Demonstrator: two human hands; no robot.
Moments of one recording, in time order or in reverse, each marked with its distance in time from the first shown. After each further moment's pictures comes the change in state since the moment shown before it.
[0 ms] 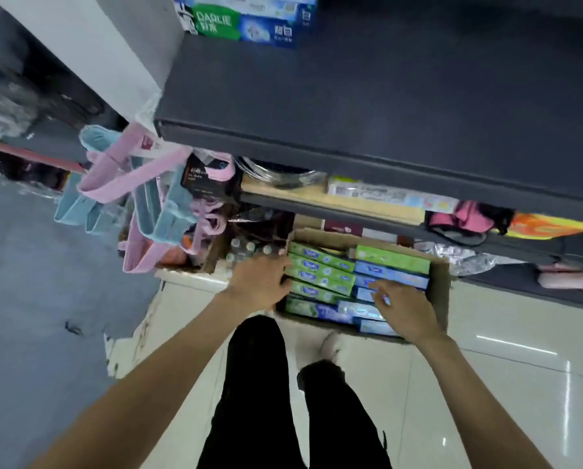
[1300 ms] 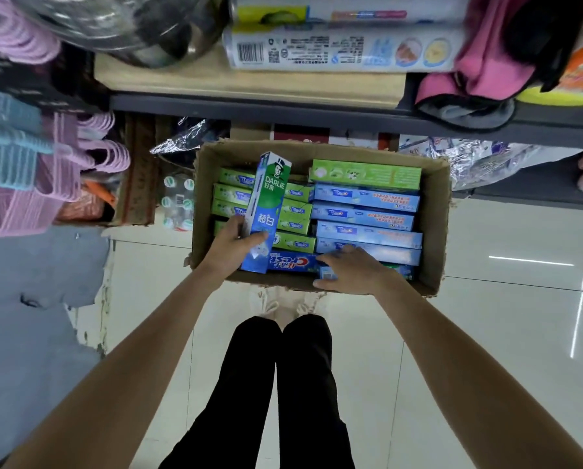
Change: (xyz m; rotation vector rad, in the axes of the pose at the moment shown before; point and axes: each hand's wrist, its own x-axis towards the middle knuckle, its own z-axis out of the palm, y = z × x) left_hand 0.095 0.037 0.217 -1.050 -0.073 -0.439; right_hand 0.104 0.146 0.178 -0.221 -0.502 -0.312
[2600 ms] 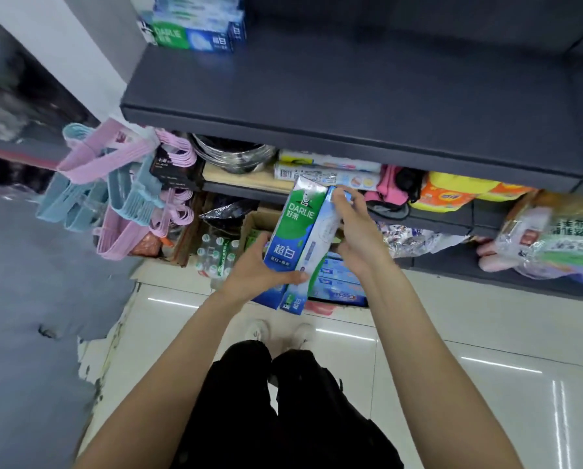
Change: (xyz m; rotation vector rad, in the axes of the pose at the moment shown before) left_hand -0.290 0.141 -0.044 -0.054 -0.100 0.306; right_hand -0.270 -0.196 -0.185 1.699 0.787 -0.075
